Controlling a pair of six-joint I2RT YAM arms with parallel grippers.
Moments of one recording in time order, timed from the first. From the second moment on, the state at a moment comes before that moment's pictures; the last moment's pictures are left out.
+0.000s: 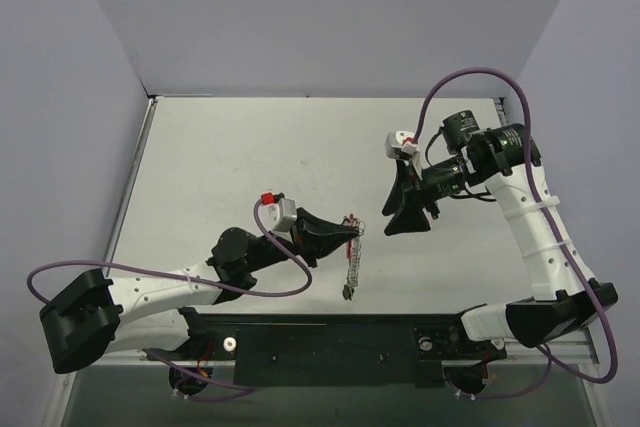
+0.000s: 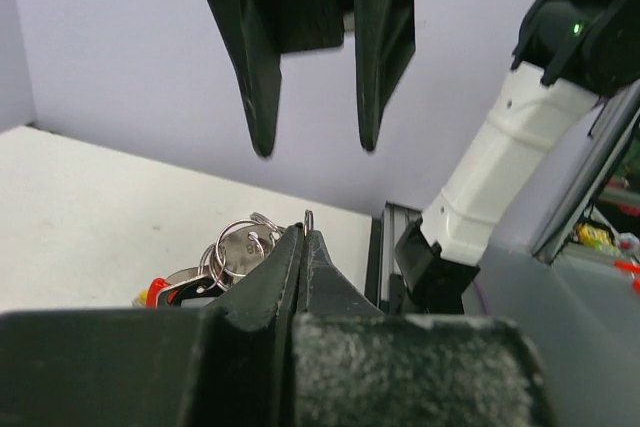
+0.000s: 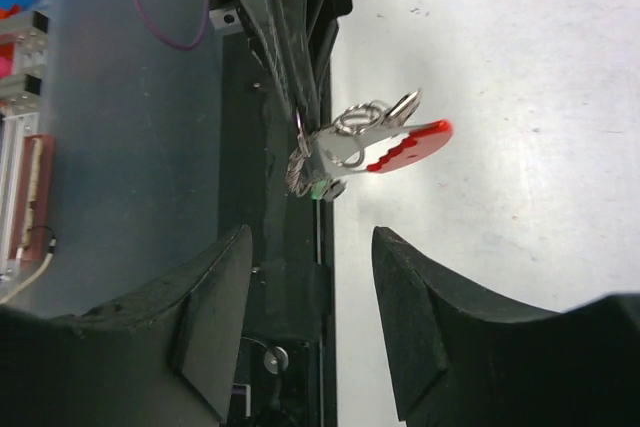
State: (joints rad) left arm -1.03 1.14 0.48 1.03 0.31 -0.35; right arm 0.33 1.36 1.64 -1.55 -1.03 -0.91
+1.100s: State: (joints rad) left arm -0.94 1.32 0.46 1.26 0.34 -0.63; right arm 0.37 1.45 1.58 -1.53 -1.16 -0.78
